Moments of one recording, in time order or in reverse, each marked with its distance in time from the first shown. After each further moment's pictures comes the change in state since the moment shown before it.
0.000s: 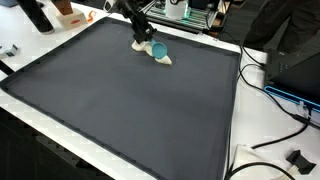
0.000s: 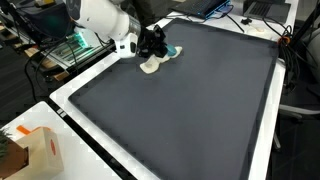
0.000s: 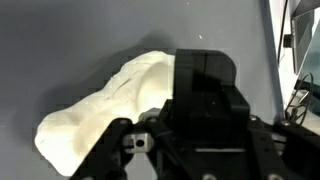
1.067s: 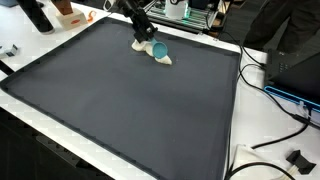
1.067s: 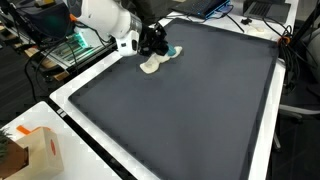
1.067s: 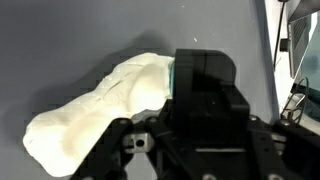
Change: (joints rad) arm -0.004 -0.016 0.013 -0.001 -0.010 -0.008 0.010
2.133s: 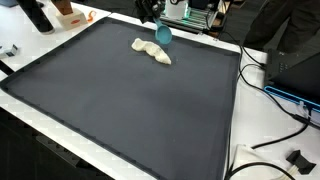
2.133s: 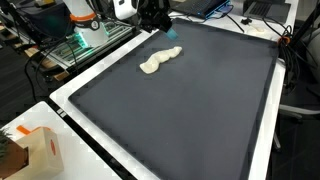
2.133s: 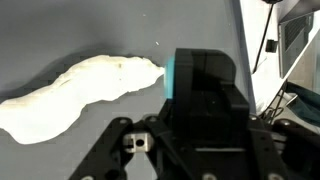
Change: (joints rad) arm 0.035 -0.307 0.071 -0.087 -0.162 0.071 0.281
